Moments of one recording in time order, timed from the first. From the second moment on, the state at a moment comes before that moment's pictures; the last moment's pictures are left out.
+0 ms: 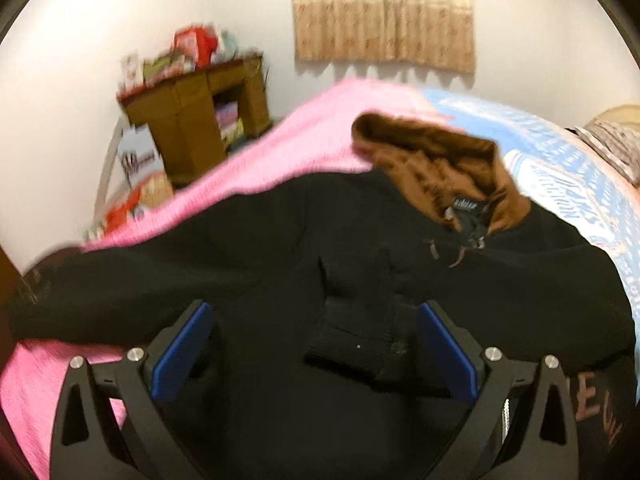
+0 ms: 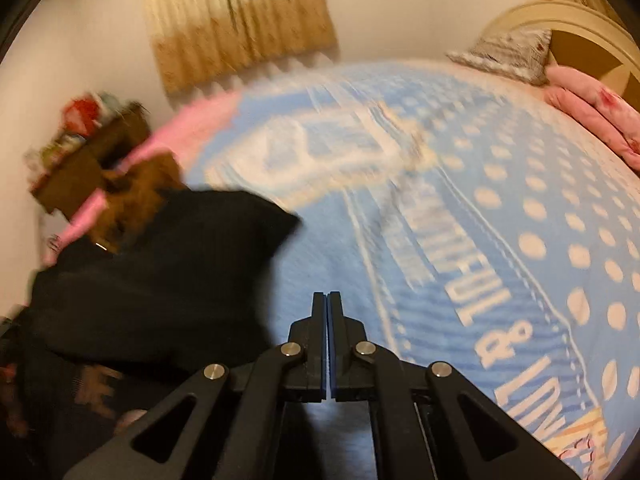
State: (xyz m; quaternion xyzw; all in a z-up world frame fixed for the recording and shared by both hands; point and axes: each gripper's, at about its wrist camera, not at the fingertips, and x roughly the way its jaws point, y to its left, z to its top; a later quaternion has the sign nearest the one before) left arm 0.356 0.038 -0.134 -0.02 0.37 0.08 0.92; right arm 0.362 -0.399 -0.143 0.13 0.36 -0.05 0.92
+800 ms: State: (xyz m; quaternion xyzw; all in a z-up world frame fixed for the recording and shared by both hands) left arm 0.335 0.042 -0.164 -0.05 0.42 0.07 0.90; right arm 0.455 -0.329 -0.165 0.08 0.39 -0.06 0.91
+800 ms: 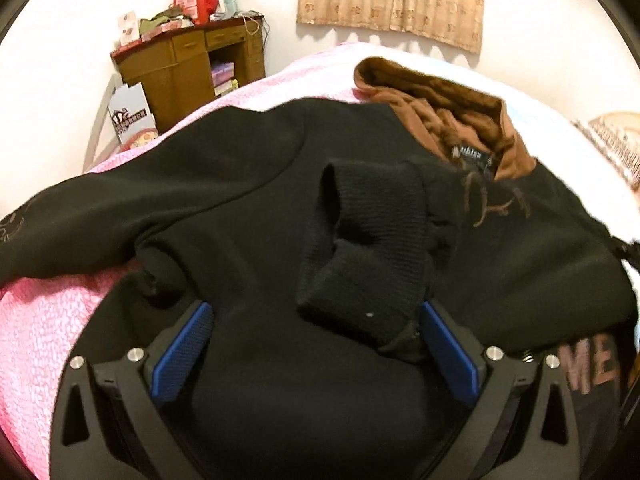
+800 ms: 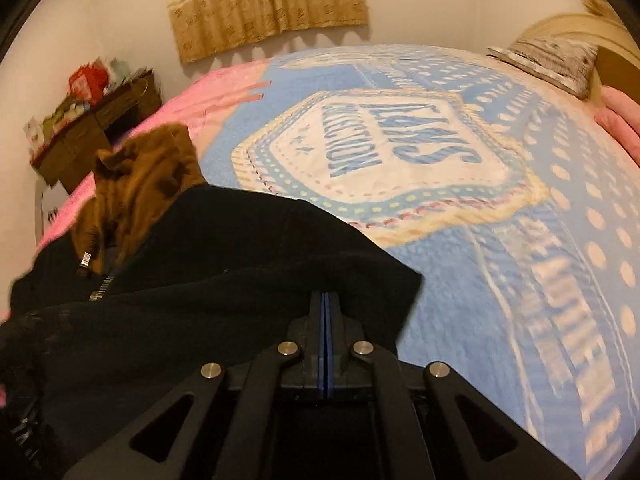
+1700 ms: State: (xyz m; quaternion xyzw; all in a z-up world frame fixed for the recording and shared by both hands) left arm 0.223 0.359 -0.121 -0.31 0.28 0.34 0.84; right arm 0.352 -0.270 -0.104 0.30 0.35 0.27 0.85
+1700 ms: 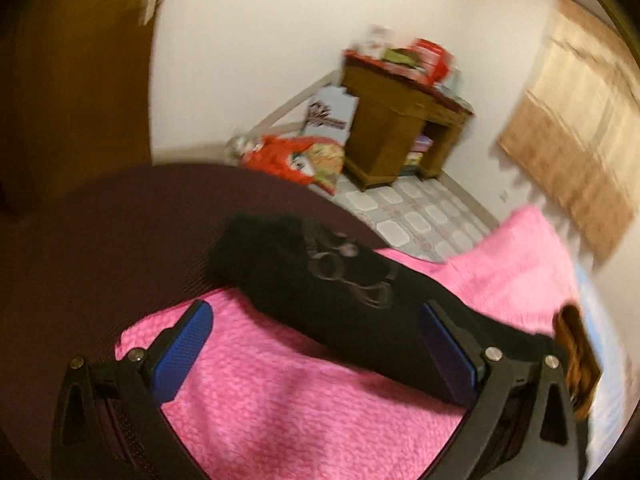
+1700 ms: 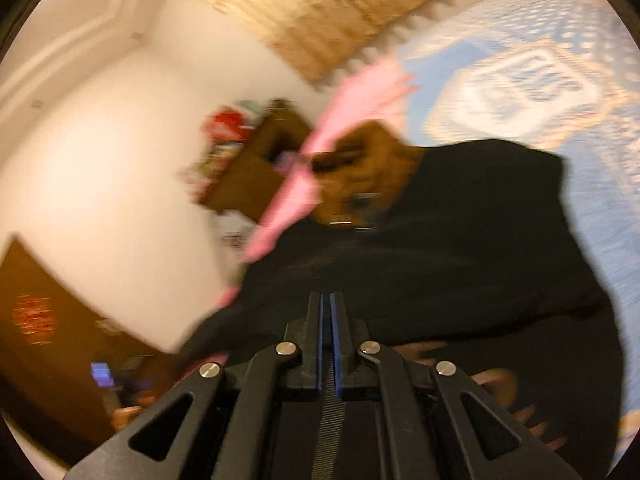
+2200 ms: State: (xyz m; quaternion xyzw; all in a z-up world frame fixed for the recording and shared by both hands) left arm 0.240 0.392 -0.167 -0.40 0.29 0.32 0.81; right arm 0.281 -0.187 -0.048 0.08 0.28 0.21 0.93
